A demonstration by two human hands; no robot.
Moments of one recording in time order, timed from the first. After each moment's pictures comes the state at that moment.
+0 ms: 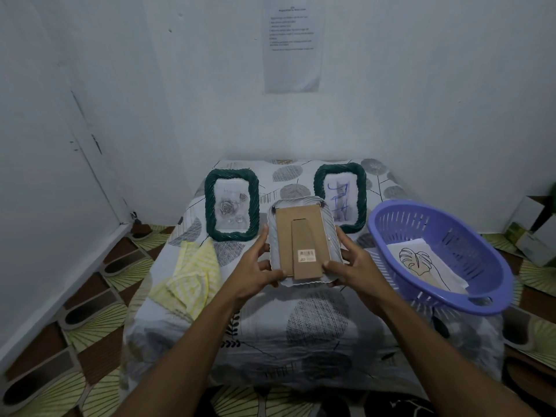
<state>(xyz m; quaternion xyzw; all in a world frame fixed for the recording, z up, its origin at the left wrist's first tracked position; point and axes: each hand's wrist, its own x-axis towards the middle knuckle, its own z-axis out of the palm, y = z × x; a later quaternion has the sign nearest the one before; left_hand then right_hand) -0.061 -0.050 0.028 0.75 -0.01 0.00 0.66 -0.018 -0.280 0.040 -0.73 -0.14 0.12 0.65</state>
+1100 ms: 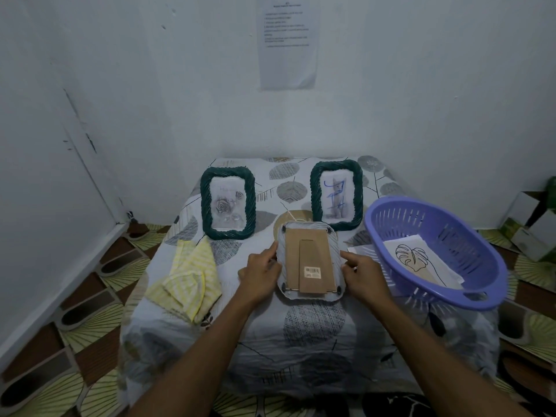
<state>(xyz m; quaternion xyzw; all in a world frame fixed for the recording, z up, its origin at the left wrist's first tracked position) -0.048 -0.070 0.003 0.88 0.03 0.07 0.48 -0.009 -0.293 0.012 -0.92 -0.07 -0.01 0.40</state>
